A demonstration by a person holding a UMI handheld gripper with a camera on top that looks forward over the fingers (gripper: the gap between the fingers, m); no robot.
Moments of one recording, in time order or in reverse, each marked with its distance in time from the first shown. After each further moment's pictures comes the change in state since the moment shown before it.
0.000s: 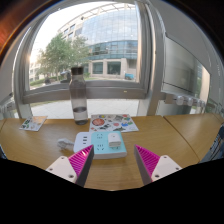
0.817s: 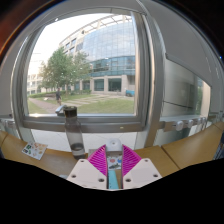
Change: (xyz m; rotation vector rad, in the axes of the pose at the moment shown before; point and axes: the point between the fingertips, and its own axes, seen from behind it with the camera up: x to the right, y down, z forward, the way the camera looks) arm 0.015 -0.141 0.002 0.182 -0.022 0.021
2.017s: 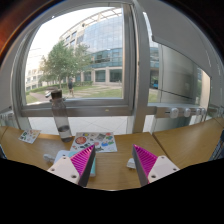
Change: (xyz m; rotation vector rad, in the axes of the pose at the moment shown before) arm 0.087 0.060 0.000 -0.095 -0.017 -0.006
